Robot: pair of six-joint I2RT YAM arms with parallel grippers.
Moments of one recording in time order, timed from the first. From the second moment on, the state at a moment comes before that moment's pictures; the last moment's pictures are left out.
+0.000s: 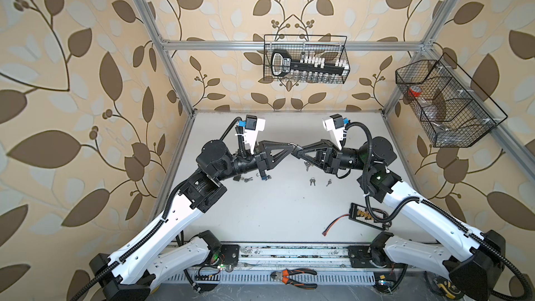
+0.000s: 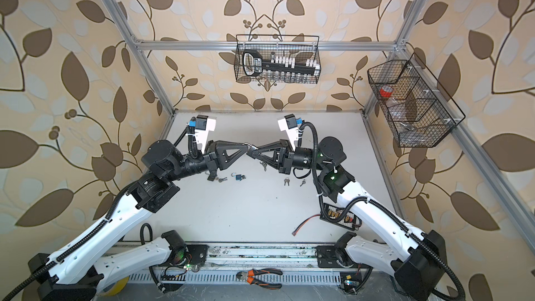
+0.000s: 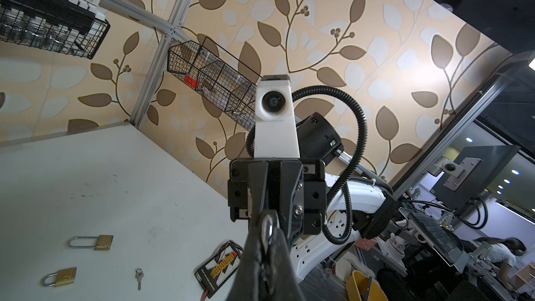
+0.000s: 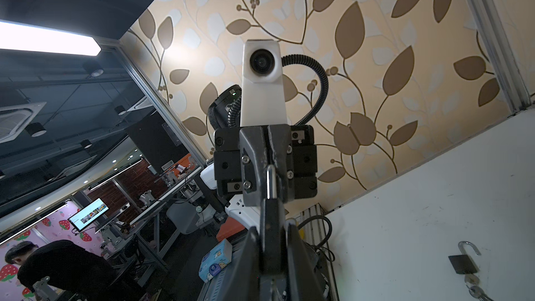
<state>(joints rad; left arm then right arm) -0.69 0.93 1.02 0.08 0.59 -0.65 0.62 1.11 0.96 0.47 -0.83 0.83</state>
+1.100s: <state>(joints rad) -0.77 0.88 1.01 -0.07 0.51 -0.63 0.62 0.97 0.90 0.25 -0.83 0.66</state>
